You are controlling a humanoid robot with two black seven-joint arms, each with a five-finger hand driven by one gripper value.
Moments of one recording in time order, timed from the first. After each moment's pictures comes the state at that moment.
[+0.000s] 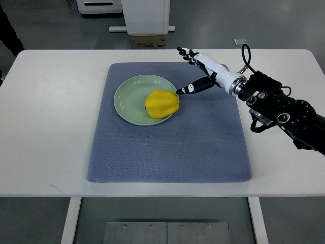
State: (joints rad) left arm 0.00 0.00 -0.11 -0.22 0.09 0.18 -0.17; right arm 1.09 -0.13 0.16 0.59 -0.69 0.05 0.41
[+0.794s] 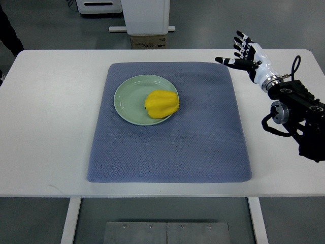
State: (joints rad) left arm 0.00 0.00 -0.11 -0.22 0.09 0.18 -0.17; right arm 0.98 -0.17 0.42 0.52 -0.24 -0.03 0.37
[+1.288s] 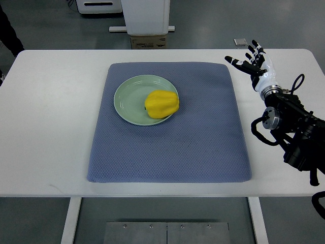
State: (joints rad) left arm 0.00 0.00 -0.11 -0.22 0.09 0.18 -0.17; right arm 0.91 -0.09 0.61 0.49 -0.24 -0.13 0.37
